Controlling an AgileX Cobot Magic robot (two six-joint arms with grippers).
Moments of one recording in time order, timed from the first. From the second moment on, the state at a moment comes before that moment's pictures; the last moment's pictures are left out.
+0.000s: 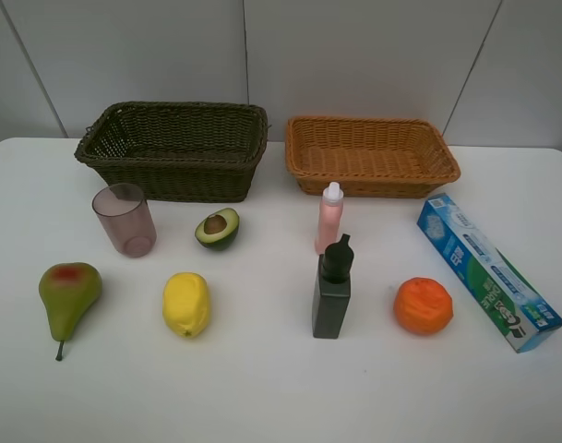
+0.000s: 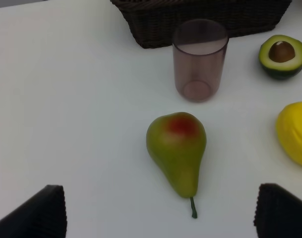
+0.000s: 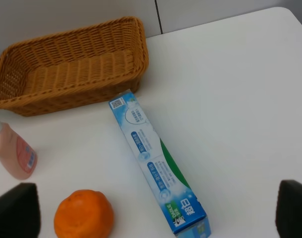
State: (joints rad) left arm -0.09 0.00 -0.42 -0.06 1.08 0.06; right arm 0.12 0.00 -0.53 -0.18 1.06 0.30
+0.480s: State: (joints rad) left arm -0.09 0.00 -0.42 -0.06 1.08 0.06; right arm 0.12 0.00 -0.53 -0.18 1.06 0.30
